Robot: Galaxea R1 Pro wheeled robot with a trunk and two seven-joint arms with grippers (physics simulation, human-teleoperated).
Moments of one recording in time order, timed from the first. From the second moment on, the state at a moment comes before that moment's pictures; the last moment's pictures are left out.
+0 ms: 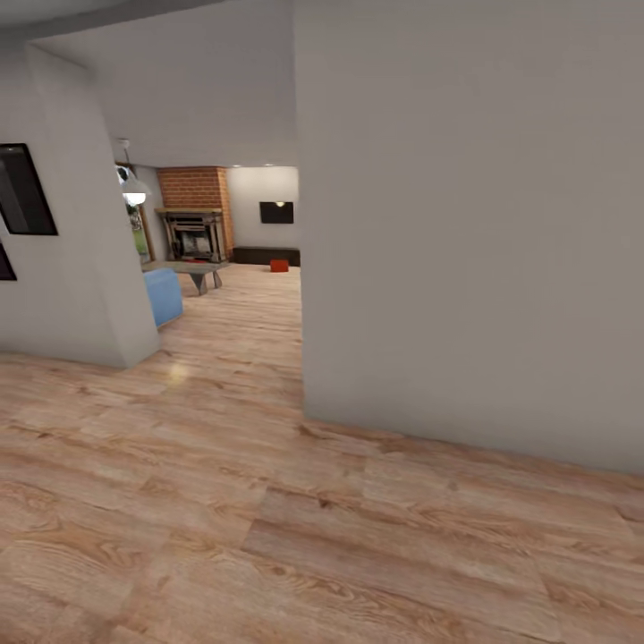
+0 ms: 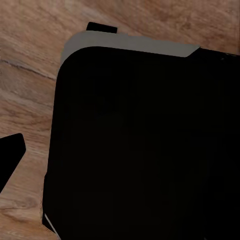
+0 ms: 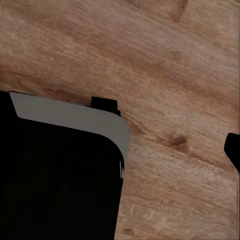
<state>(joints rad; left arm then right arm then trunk) 0.00 -0.01 0.01 -0.14 0.18 0.07 0.00 -0.12 -0.02 0.19 0.03 -0.01 -0.18 -0.06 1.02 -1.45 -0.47</state>
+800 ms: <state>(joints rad) 0.00 -0.01 0.01 -0.14 0.18 0.07 0.00 -0.12 -0.02 0.20 0.03 -0.01 -0.18 -0.06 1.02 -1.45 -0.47</state>
